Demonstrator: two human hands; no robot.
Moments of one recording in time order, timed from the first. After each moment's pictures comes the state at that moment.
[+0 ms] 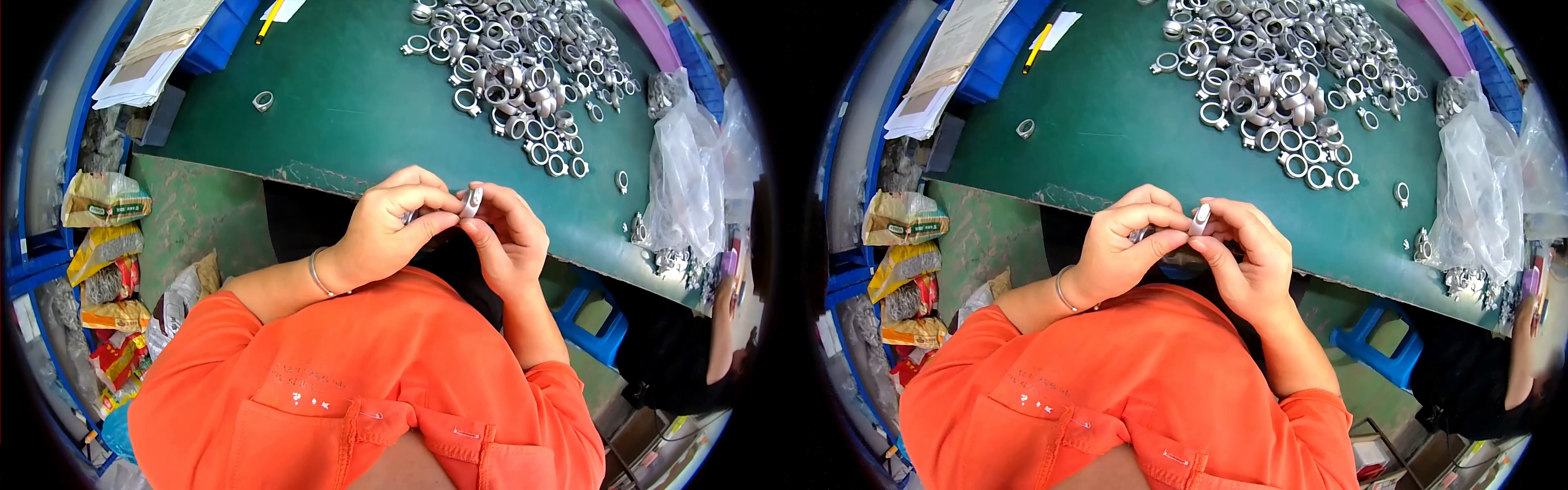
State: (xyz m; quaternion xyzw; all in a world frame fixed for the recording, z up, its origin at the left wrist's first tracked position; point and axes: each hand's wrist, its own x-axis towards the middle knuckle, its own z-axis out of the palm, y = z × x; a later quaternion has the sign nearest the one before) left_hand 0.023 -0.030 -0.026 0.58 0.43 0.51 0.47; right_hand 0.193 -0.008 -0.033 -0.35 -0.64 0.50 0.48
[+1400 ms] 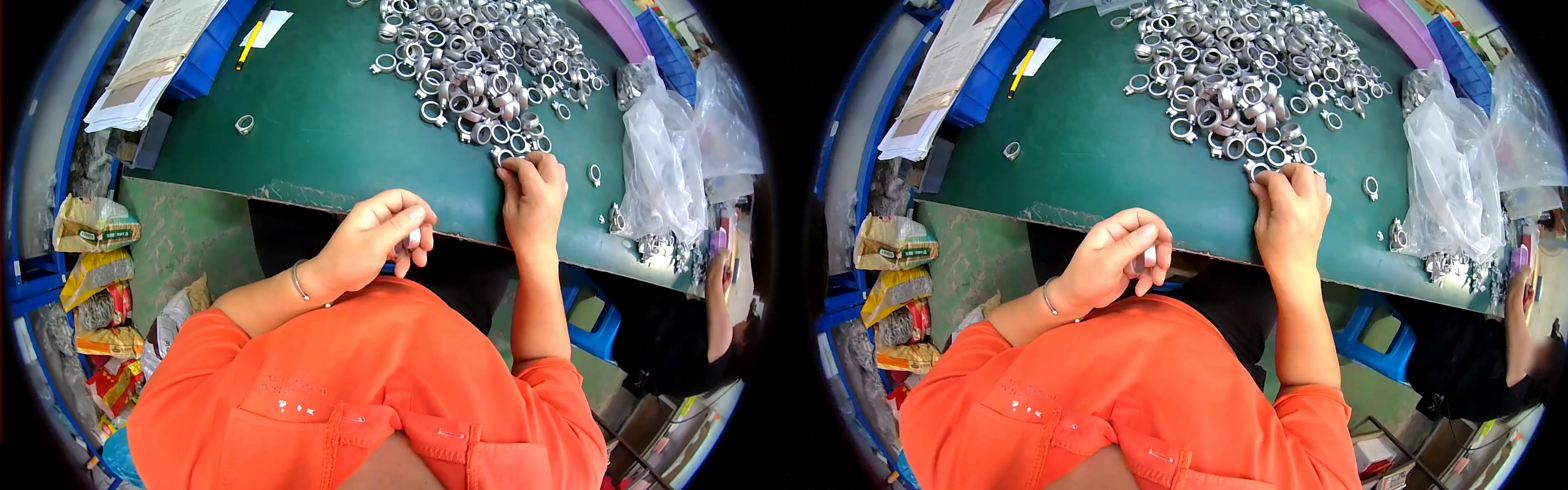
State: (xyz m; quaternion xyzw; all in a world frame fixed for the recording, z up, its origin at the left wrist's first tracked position) left_hand 0.027 -0.031 -0.018 0.30 0.37 0.44 0.76; right_hand 0.239 0.043 -0.030 -0.52 -0.79 -0.03 0.32
